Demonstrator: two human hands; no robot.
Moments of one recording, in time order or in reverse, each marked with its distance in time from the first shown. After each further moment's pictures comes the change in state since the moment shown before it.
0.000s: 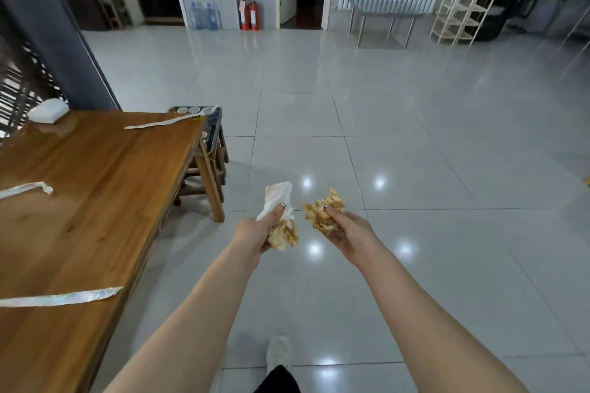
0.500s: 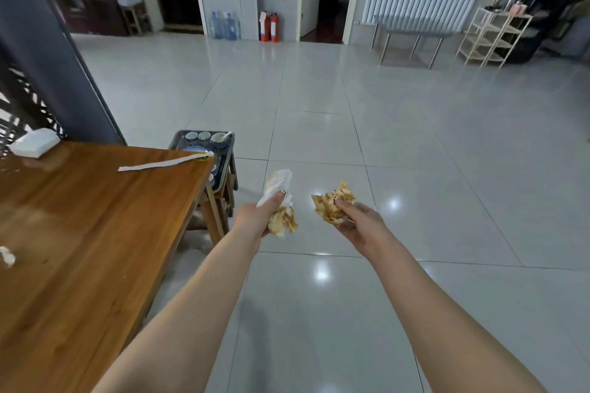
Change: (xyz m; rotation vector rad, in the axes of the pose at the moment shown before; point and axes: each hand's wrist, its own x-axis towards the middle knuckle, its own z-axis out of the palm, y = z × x) left_hand 0.220 0.166 0.013 0.036 0.086 0.080; right_hand 0.231 -0.110 0.115 -0.059 -0.010 -0.052
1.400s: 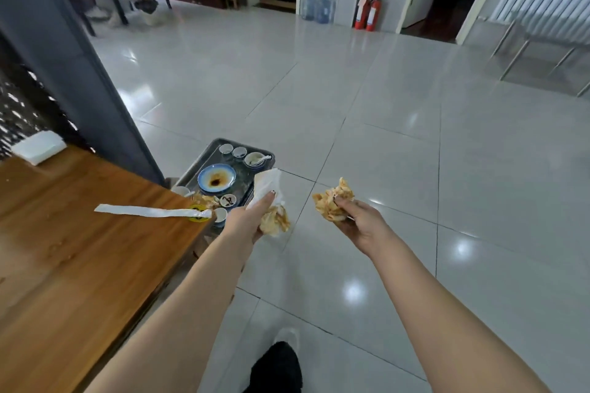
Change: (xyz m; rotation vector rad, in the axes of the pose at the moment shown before) left_hand 0.344 0.149 0.072 -0.142 0.358 -0.127; right_hand 0.427 -0.125 0.133 -0.097 -0.288 0.236
